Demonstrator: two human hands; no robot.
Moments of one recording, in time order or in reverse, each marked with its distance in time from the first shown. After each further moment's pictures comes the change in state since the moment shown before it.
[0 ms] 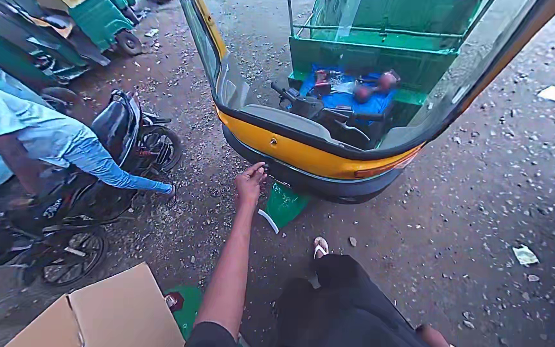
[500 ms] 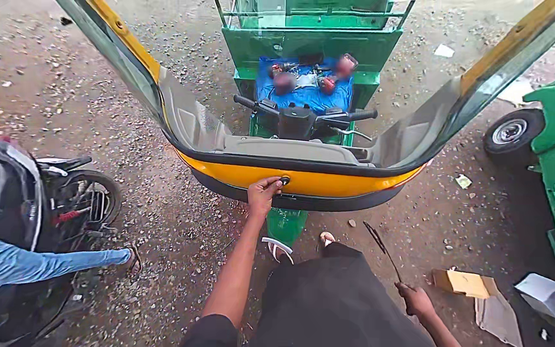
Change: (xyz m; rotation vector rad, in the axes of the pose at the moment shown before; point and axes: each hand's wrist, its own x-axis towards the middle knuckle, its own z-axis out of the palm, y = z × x) left_hand 0.206 -0.039 -0.004 -0.091 -0.554 -0.068; right_hand -0.043 -0.288 0.022 0.941 0.324 0.364
